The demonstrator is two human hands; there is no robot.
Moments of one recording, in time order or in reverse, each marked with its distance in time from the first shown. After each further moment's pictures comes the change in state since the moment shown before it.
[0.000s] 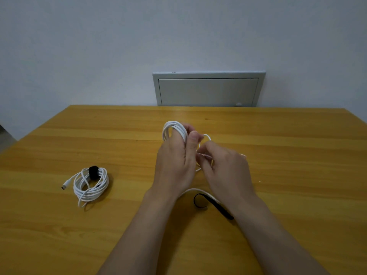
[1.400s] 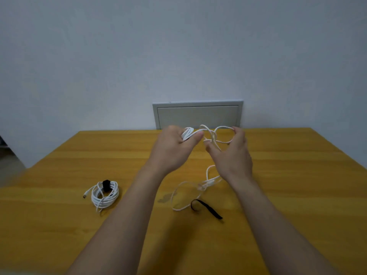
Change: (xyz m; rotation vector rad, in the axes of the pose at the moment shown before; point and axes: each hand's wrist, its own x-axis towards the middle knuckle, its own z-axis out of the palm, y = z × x) left_hand 0.044 0.085 -0.047 0.120 -0.239 -0.011; right_hand 0.028 -0.012 -0.067 0.174 0.156 0.516
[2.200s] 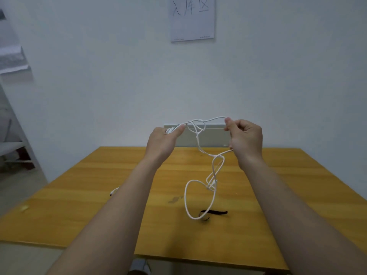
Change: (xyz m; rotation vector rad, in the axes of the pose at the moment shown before) left_hand -0.014 0.043 -0.068 -0.186 0.214 -0.296; right_hand -0.001 -0.073 -0.084 0.579 0.088 -0.112
